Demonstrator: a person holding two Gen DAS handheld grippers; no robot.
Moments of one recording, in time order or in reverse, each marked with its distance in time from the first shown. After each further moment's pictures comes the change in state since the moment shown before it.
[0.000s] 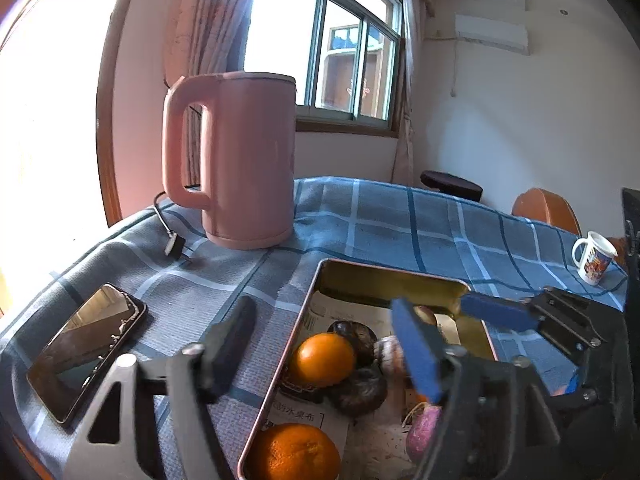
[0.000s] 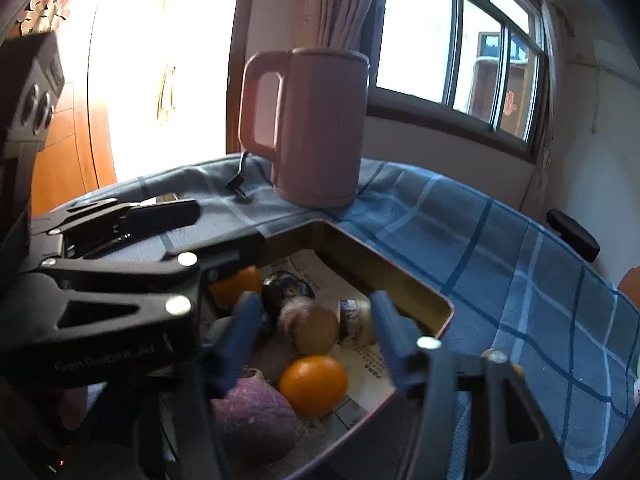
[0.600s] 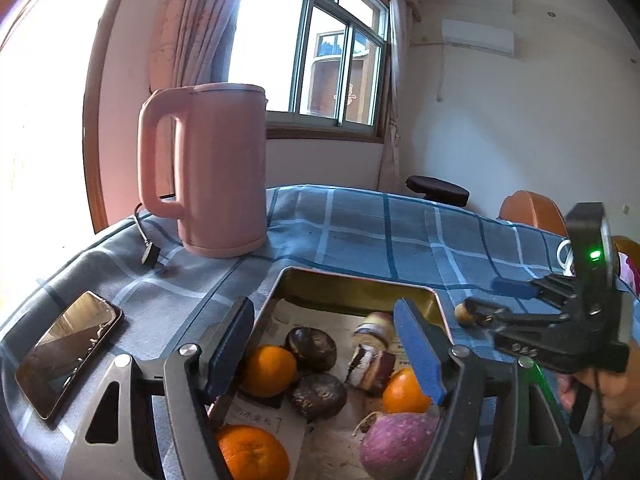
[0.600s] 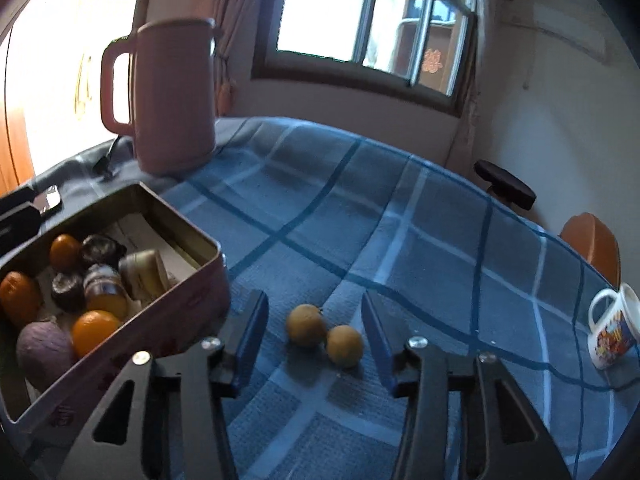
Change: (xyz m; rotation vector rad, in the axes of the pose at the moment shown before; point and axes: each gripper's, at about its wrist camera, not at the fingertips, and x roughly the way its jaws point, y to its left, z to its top) left arm 0.001 -0.026 0.004 0.022 -0.014 -0.054; right arm 0.010 -0.117 -0.019 0.108 0.160 -0.247
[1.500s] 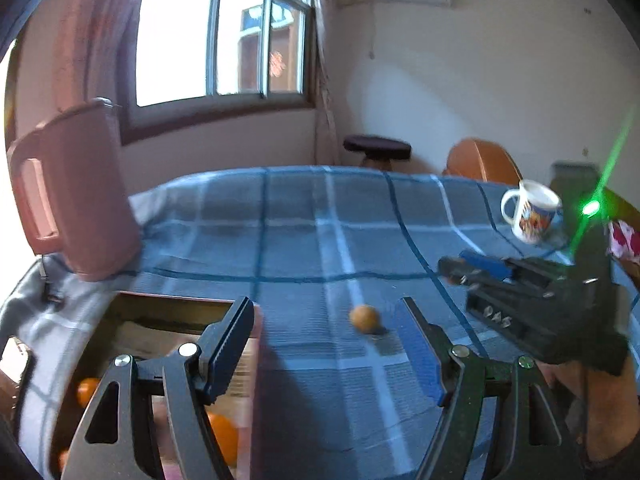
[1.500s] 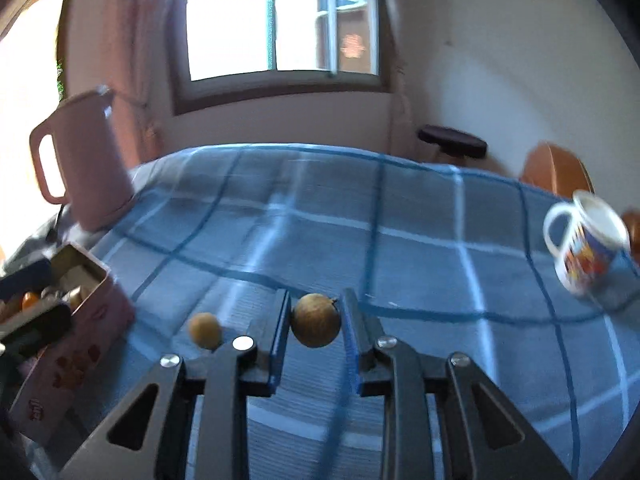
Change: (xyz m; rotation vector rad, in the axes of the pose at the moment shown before) left arm 0.054 -0.143 0.013 0.171 0.160 -0.167; right arm -0.032 -0.108 -0.036 0.330 -0.043 -0.100
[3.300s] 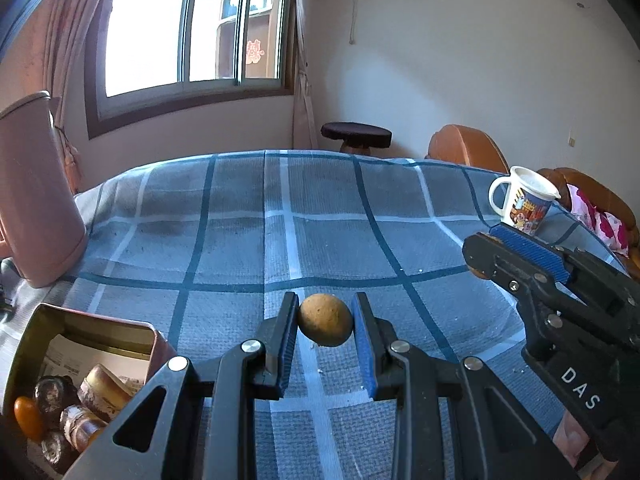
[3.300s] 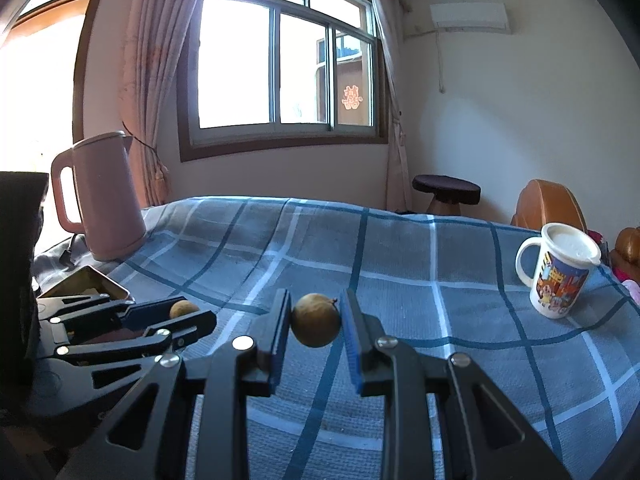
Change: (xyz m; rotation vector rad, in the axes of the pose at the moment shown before) left arm 0.046 -0.029 0.005 0.008 0.012 -0.065; right arm -0.044 -0.003 -0.011 -0.040 -0.211 0.005
